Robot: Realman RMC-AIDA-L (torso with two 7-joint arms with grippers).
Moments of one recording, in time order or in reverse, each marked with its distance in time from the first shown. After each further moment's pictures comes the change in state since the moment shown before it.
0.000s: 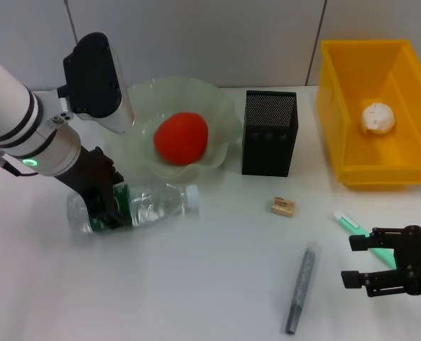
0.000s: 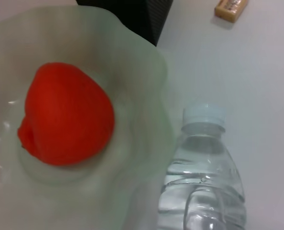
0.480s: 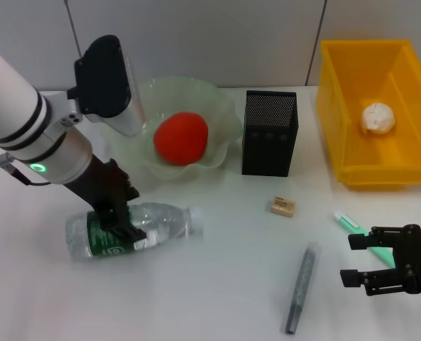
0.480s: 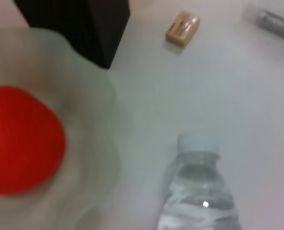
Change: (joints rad) left arm -0.012 -0.003 0.010 0.027 -0.058 0.113 -0.025; right arm 0.003 0.001 -0.001 0.000 0.000 0.004 0.000
